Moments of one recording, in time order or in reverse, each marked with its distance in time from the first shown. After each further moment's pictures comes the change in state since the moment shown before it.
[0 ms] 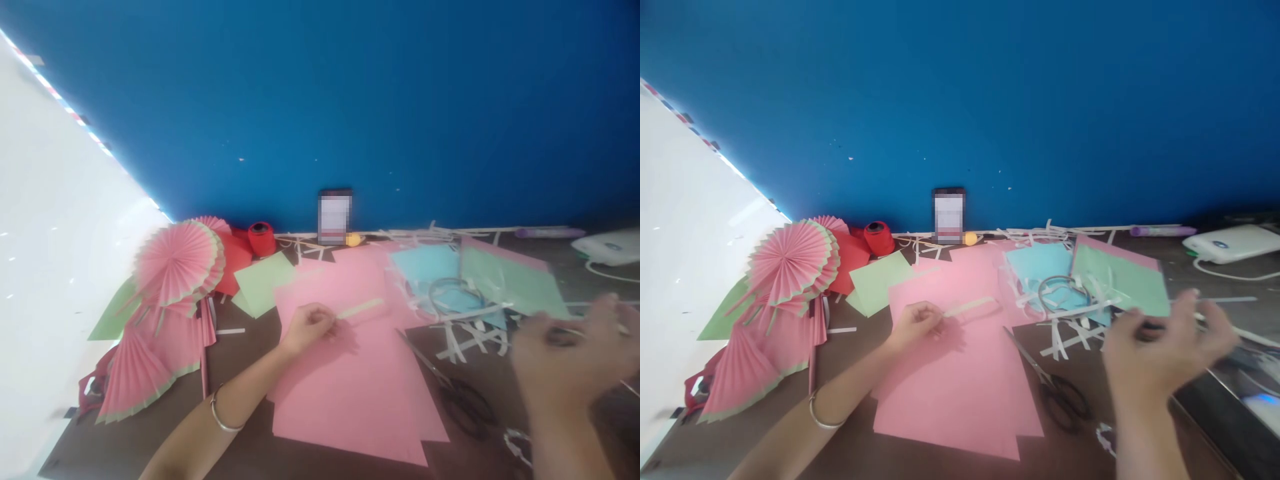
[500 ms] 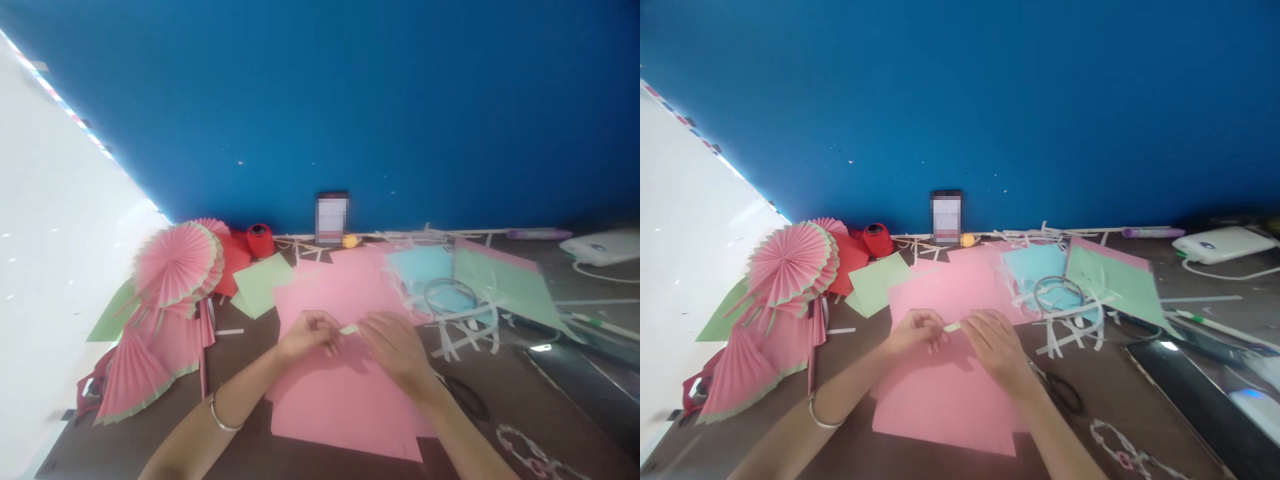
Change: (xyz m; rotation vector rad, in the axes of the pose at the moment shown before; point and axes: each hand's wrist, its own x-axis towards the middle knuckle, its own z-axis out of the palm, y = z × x) left_hand -0.006 0.000 -0.003 -0.040 -0.260 -0.033; right_hand -0.038 -0.115 0.018 0.431 -0.421 -0.657
